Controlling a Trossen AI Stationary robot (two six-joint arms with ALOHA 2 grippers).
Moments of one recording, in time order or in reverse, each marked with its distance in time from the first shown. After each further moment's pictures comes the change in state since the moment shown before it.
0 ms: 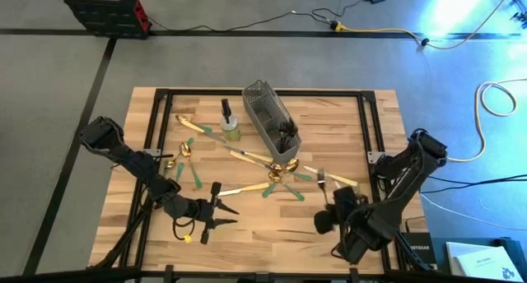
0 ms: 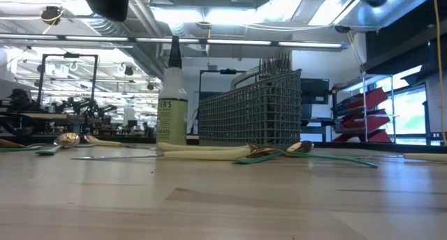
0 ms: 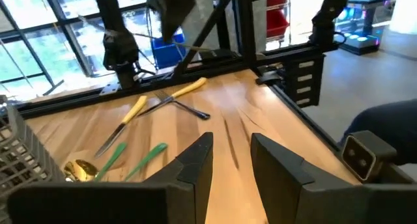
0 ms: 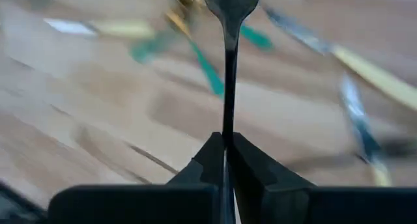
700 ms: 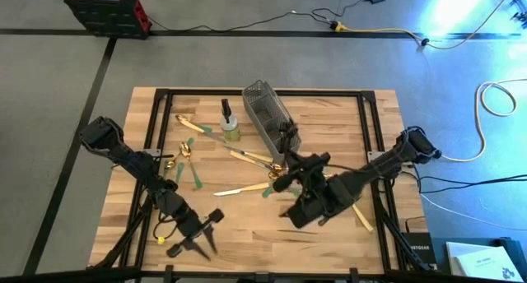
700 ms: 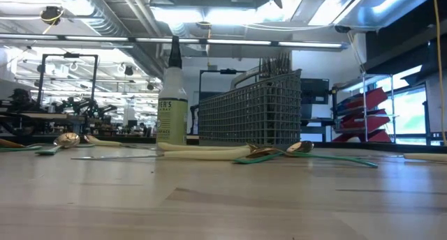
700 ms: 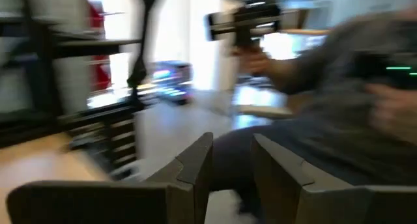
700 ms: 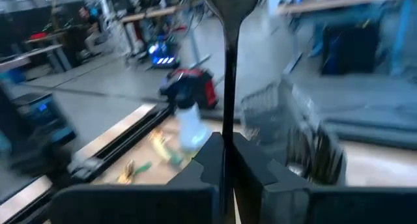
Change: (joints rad) left arm -0.013 0.000 0.000 0.205 0.763 -0.114; right arm -0.366 0.055 0.053 0.453 0.781 -0.731
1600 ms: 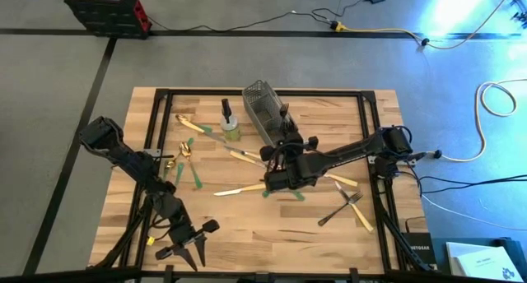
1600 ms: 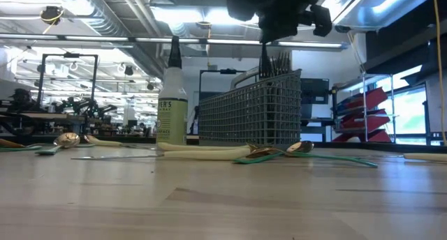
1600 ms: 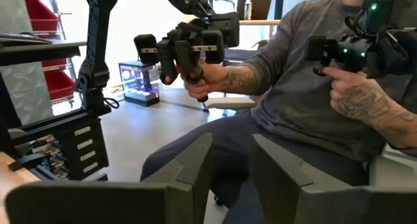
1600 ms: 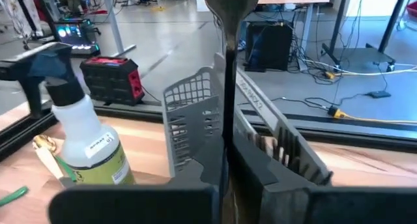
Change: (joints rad) left arm -0.034 0.000 0.000 -0.033 0.068 0.068; right arm -0.251 0.156 -0.003 -0.144 -0.079 0.170
